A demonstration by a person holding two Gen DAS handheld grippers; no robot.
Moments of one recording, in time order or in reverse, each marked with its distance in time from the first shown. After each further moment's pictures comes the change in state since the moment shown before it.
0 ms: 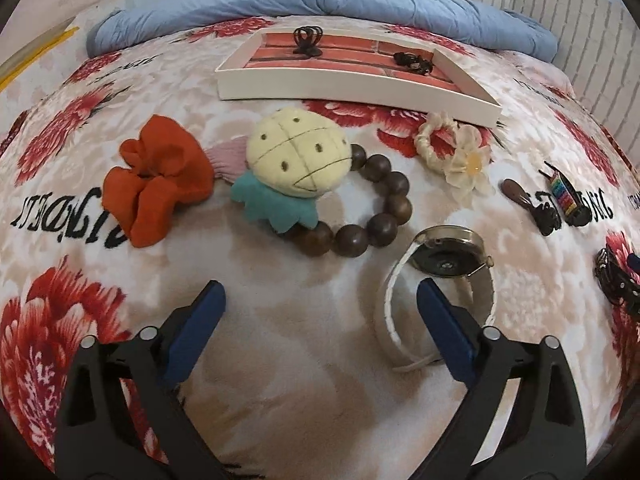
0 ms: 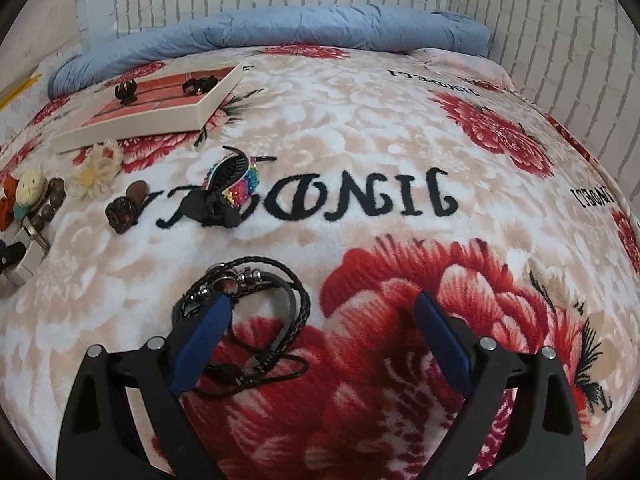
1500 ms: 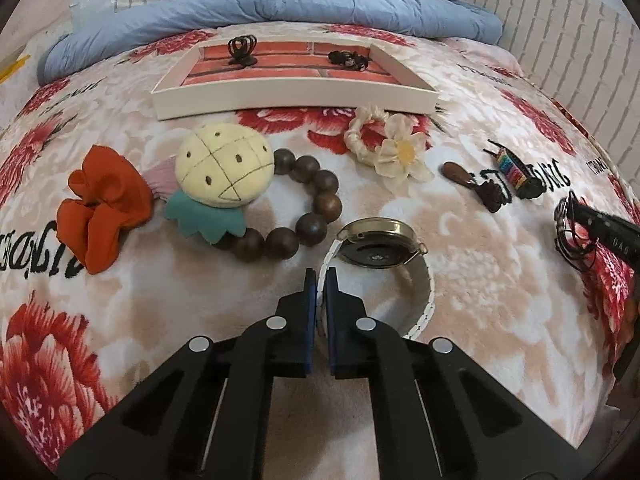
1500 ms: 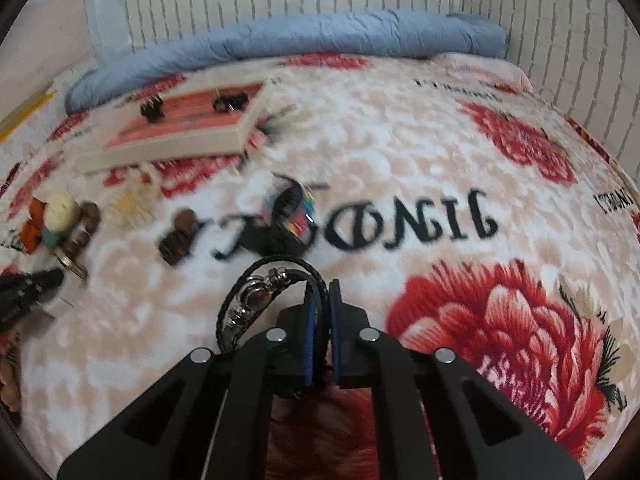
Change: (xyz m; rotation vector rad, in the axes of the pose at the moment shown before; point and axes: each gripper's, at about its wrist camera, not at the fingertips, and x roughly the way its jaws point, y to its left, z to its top) left arm -0.009 -0.015 -0.003 0.122 -0.024 -0.165; right arm -0.017 0.028 0.021 0.032 -0.038 0.099
